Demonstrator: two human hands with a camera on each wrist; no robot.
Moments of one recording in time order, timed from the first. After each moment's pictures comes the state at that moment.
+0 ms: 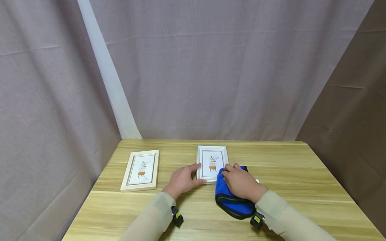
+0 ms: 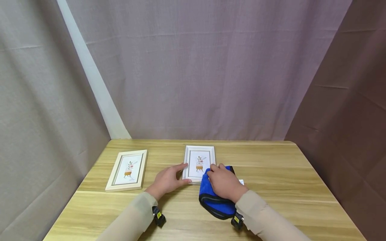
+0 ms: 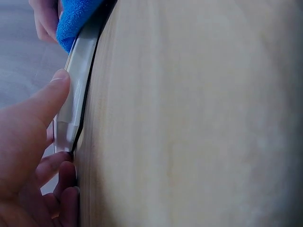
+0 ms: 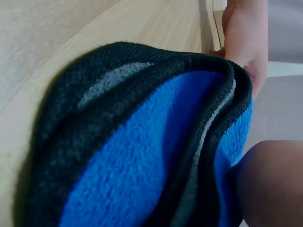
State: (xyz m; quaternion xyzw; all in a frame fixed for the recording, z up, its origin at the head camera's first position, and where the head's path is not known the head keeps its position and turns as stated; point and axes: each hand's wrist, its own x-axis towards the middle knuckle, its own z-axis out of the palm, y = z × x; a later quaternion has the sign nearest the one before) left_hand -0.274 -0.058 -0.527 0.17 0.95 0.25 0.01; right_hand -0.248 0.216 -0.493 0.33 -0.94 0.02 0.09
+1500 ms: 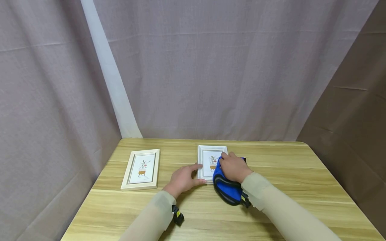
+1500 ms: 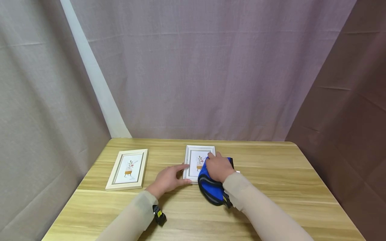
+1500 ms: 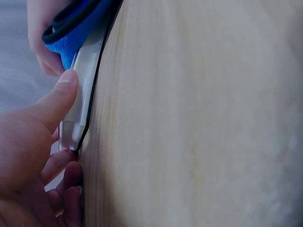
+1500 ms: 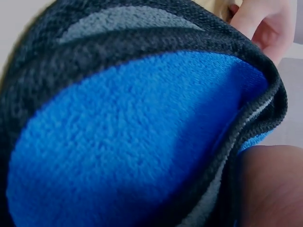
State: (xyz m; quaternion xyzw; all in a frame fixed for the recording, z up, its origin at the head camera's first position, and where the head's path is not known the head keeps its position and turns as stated) left_hand -0.273 -0.059 -0.520 0.18 0.95 0.25 0.03; right_hand -0.303 0.194 -0.482 0.27 -0.96 -0.06 0.01
